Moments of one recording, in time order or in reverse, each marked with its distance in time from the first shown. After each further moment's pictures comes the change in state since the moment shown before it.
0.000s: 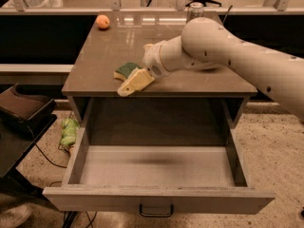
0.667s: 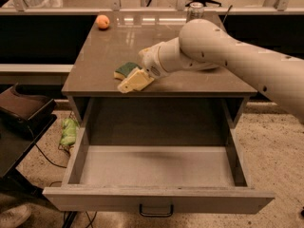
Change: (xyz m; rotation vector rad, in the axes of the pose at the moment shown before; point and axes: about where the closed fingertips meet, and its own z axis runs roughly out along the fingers) arm 0.004 -0.002 0.008 0.004 0.017 0.007
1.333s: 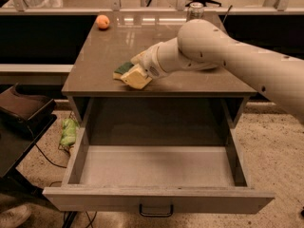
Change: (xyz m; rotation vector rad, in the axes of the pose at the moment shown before) arm -0.002 0.003 0.003 -0.006 -0.001 -0.003
